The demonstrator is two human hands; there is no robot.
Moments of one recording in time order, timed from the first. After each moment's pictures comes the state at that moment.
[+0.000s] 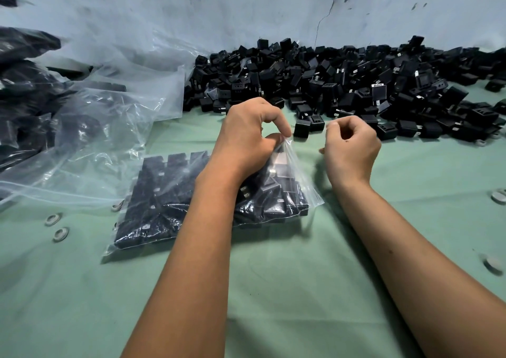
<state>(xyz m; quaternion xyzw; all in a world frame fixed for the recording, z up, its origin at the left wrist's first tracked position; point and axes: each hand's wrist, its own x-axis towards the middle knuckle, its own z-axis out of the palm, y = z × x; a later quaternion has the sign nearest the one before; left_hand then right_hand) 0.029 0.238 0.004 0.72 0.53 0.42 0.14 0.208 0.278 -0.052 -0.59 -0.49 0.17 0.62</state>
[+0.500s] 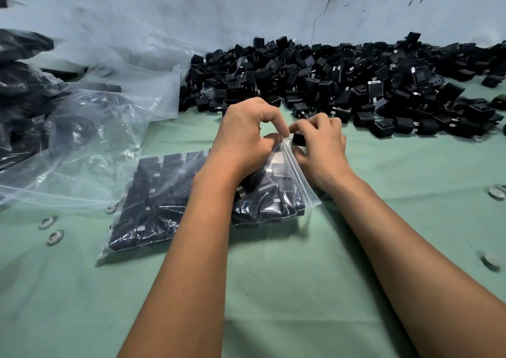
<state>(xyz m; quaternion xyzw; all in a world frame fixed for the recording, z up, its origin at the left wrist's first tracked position) 0.032 0.238 0.004 0.73 0.53 0.41 0.13 0.201 0.285 -0.057 -0.58 -0.75 0.05 0.31</state>
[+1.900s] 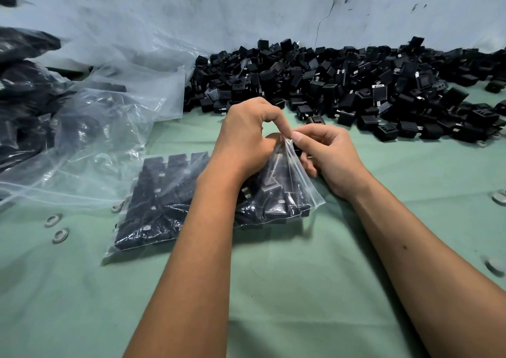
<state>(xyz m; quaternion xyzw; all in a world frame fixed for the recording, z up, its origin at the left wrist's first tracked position) 0.028 0.239 0.005 0.73 0.53 0.42 0.12 0.208 0.276 -0.053 -0.32 -0.61 0.52 0.50</state>
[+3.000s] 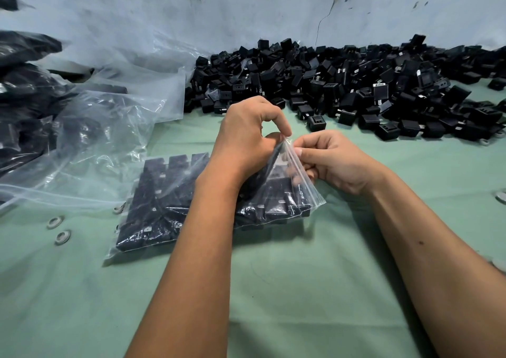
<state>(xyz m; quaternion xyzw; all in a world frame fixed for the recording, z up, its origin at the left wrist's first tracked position) 0.028 0.236 0.009 0.73 0.53 0.42 0.11 0.220 0.272 -0.038 -0.26 -0.62 0.65 0.34</state>
